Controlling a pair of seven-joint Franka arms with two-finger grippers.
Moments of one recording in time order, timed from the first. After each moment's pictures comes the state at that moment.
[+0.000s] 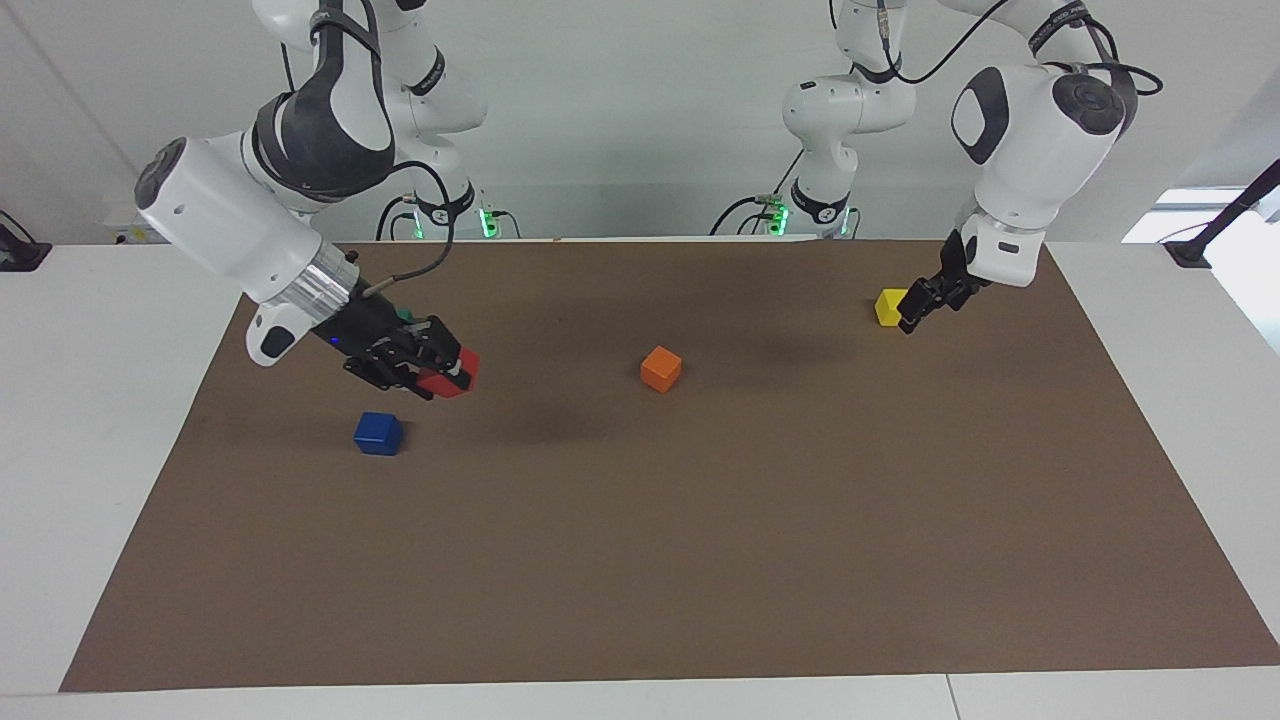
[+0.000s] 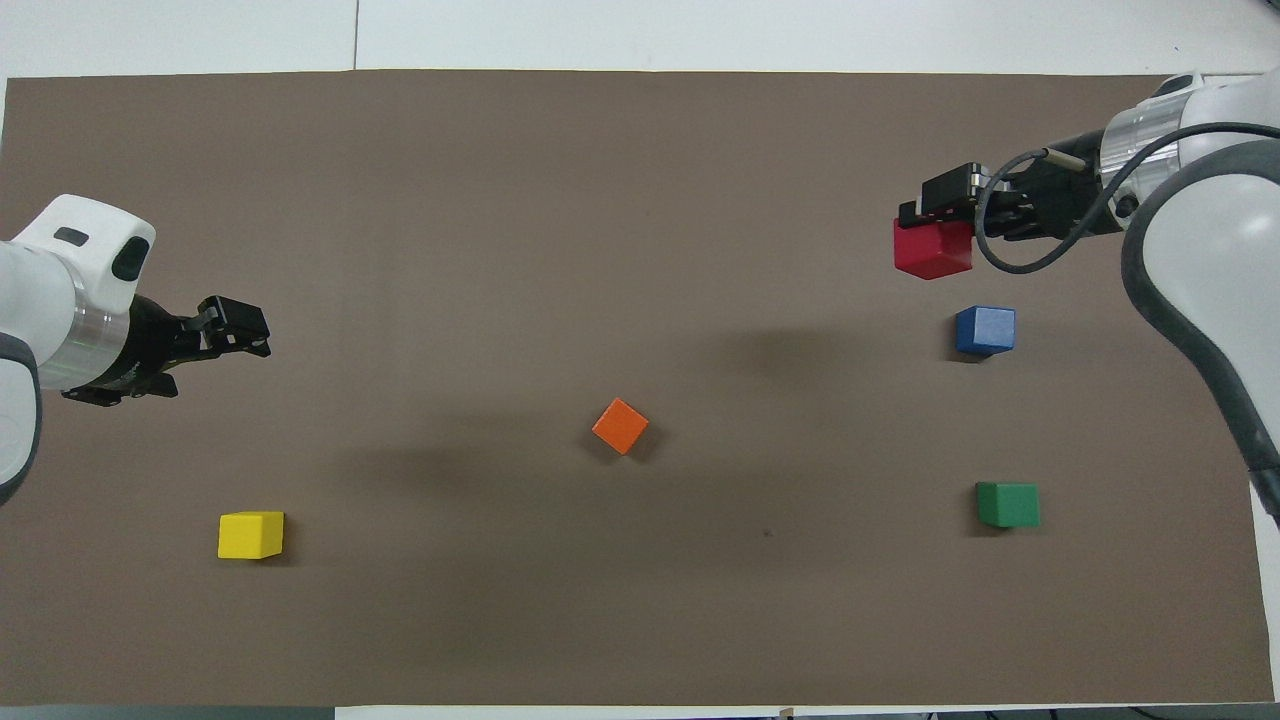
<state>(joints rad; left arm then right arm) 0.06 -0.08 -0.15 -1.96 -0.01 1.81 -0.34 0.07 0.18 -0.05 -1.66 0.42 1.93 0.00</state>
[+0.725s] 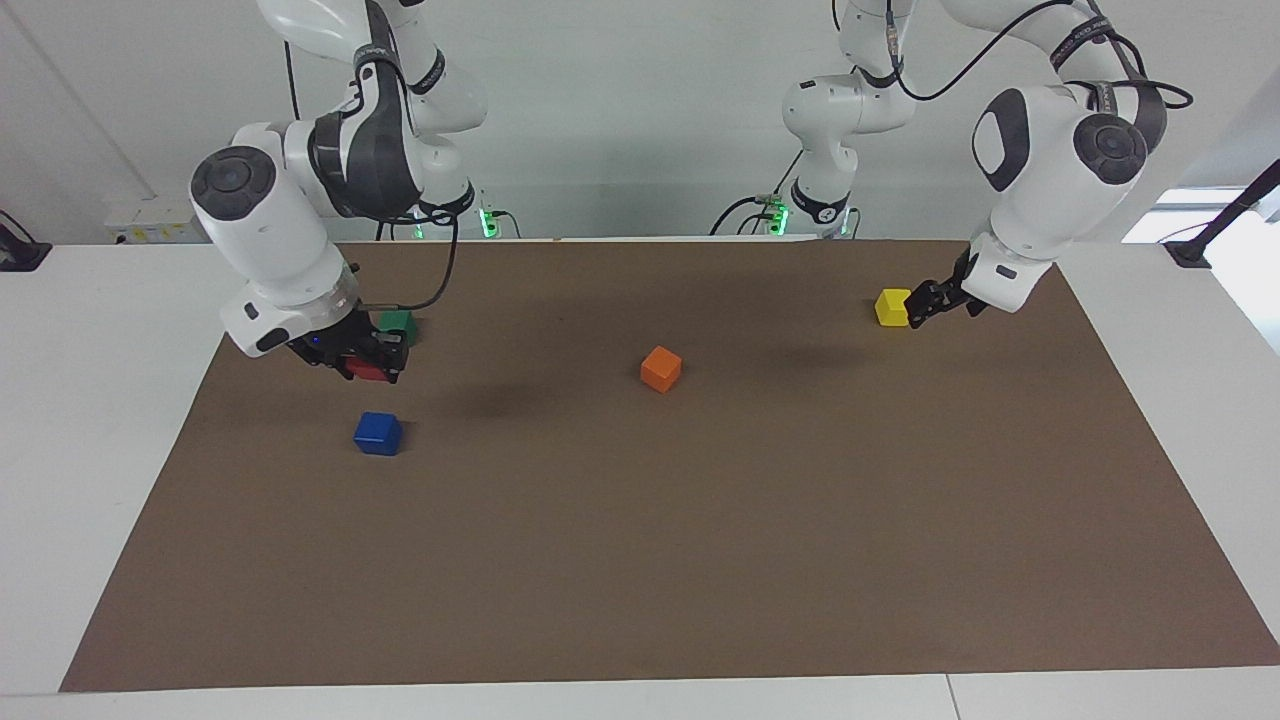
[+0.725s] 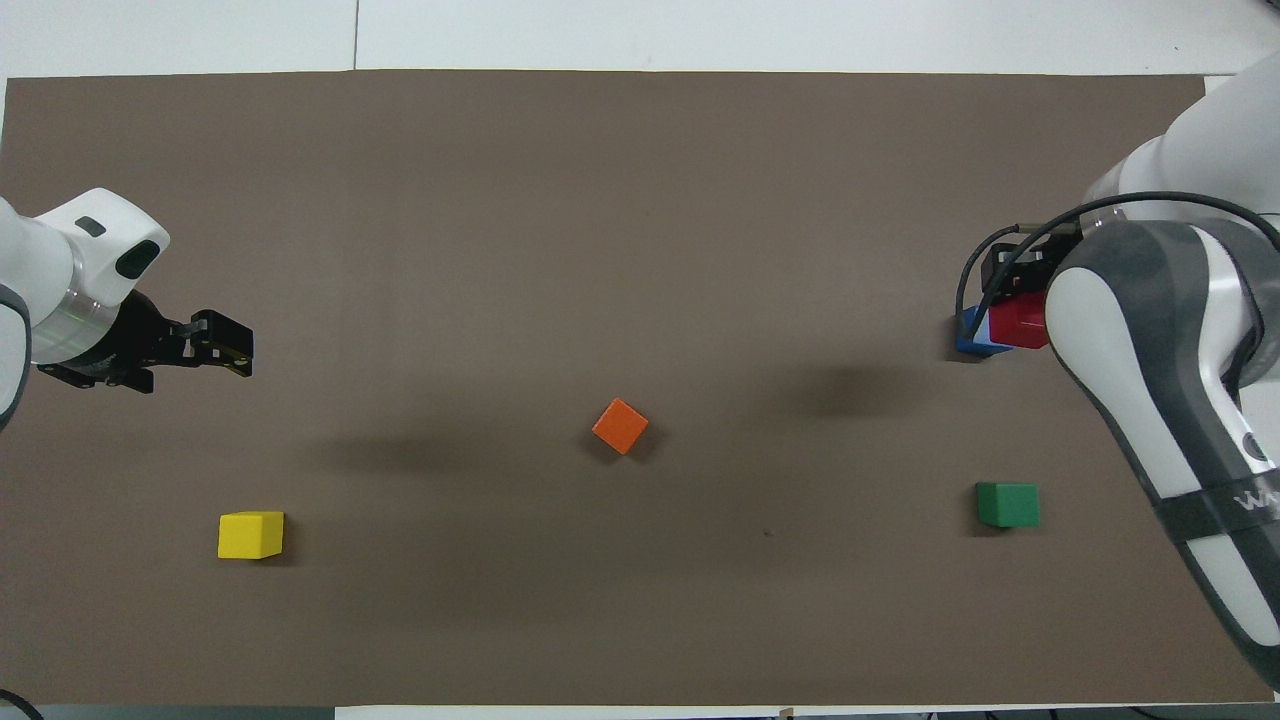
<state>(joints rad) 0.03 0.03 -0.10 -1.83 0.03 1.67 -0.14 0.09 0.18 -0.04 -1.71 -0.06 1.78 0.16</state>
